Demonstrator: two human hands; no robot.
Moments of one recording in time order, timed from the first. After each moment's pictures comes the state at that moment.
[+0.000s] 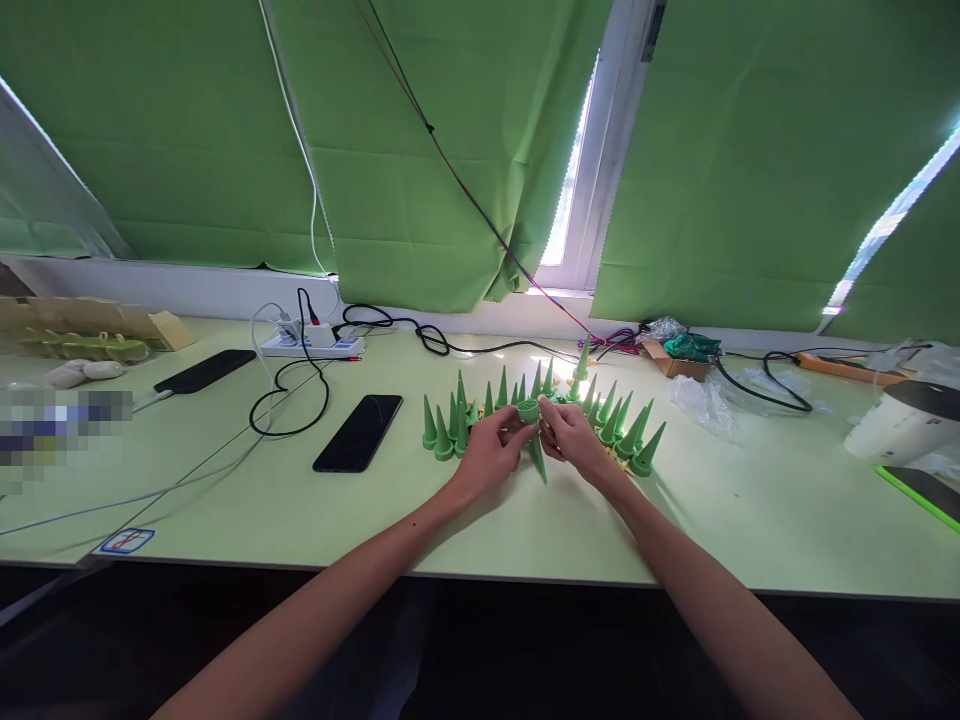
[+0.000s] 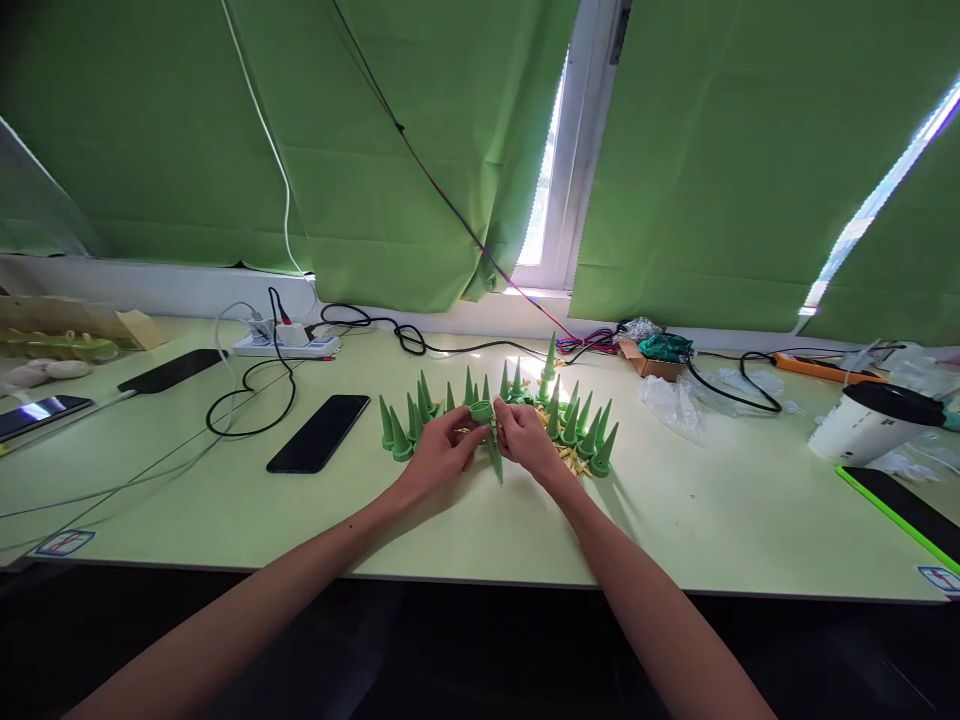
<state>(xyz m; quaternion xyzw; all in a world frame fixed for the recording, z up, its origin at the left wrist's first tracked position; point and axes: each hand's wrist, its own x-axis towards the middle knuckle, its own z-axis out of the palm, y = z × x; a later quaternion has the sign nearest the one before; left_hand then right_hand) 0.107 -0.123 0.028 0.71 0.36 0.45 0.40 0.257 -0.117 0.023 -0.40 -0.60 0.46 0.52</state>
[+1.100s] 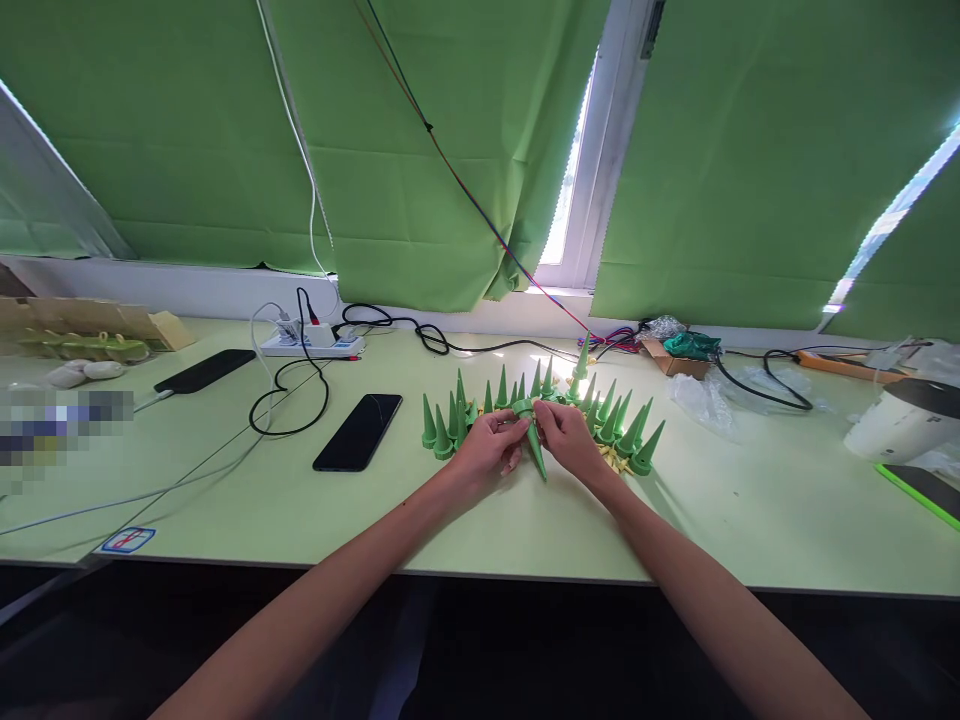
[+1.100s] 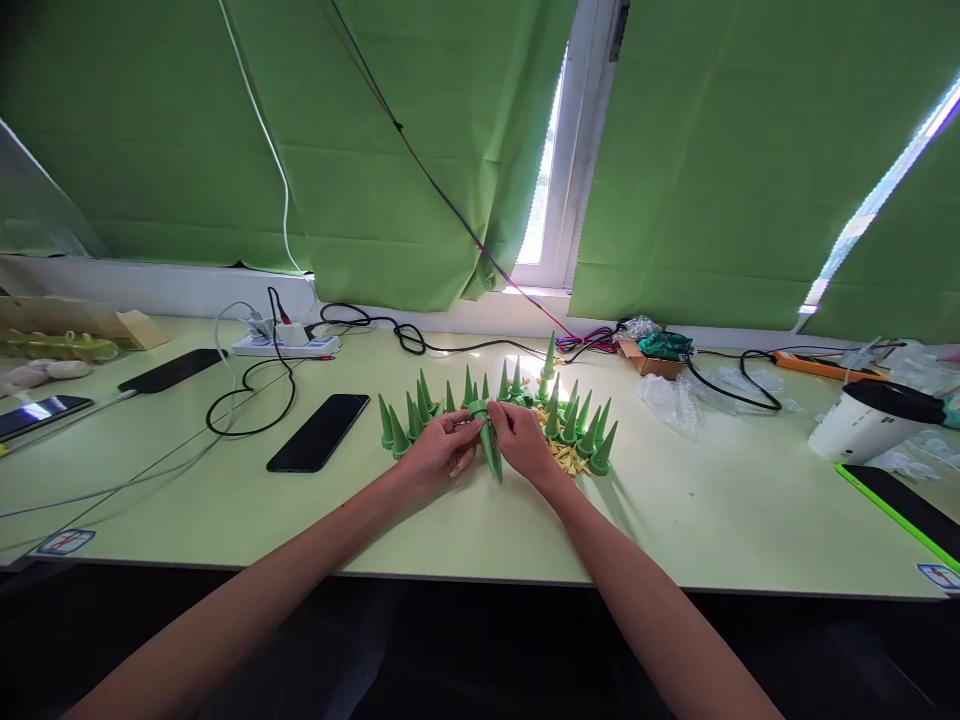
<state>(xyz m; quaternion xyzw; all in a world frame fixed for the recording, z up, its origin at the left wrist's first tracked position) 0.106 -0.105 0.013 0.52 0.27 0.42 0.69 0.259 -0.111 0.009 -0.45 -0.70 0.22 0.51</state>
